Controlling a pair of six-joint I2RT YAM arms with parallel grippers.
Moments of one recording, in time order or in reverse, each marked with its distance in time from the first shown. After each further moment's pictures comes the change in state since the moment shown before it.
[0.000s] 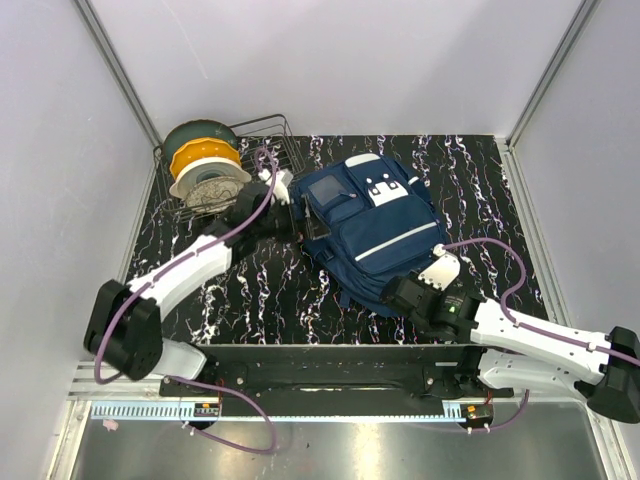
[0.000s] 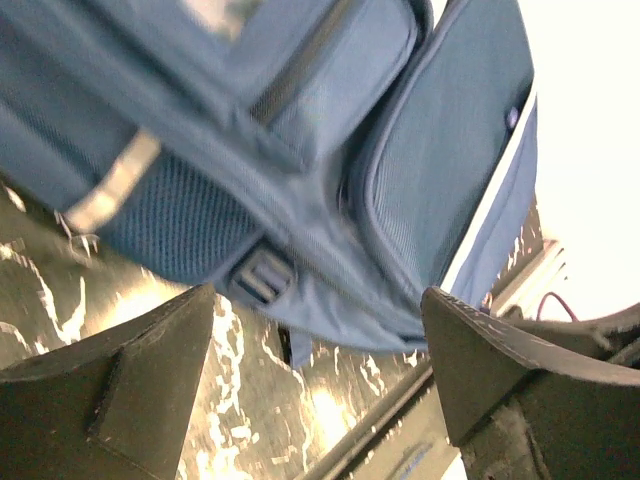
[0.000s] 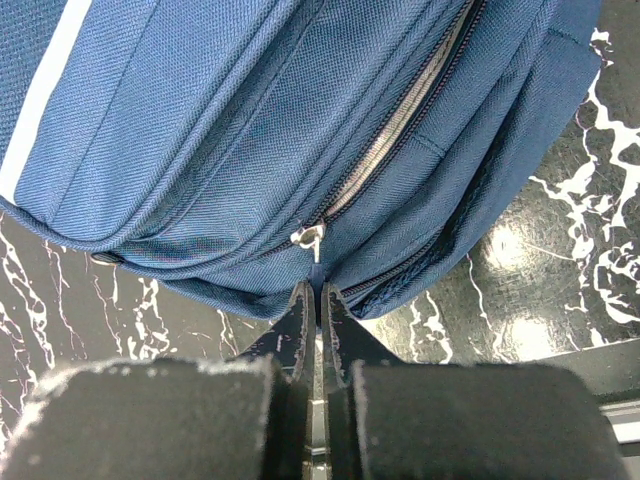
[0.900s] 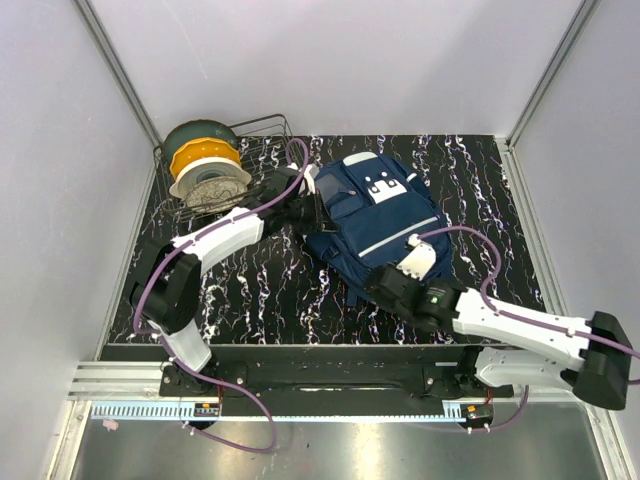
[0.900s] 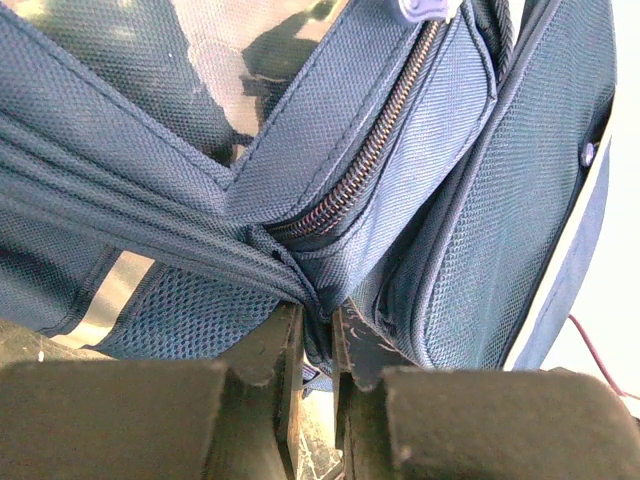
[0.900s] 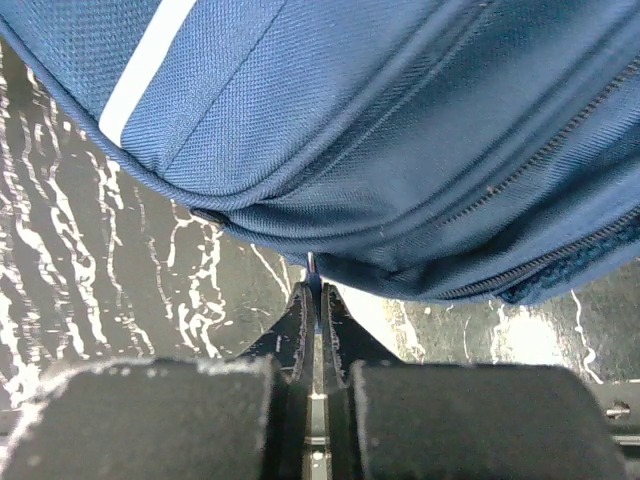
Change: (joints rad) left arm -0.047 0.271 0.217 -0.090 -0.022 -0.039; right arm 0.004 0.181 0.090 0.154 -0.073 -0.139
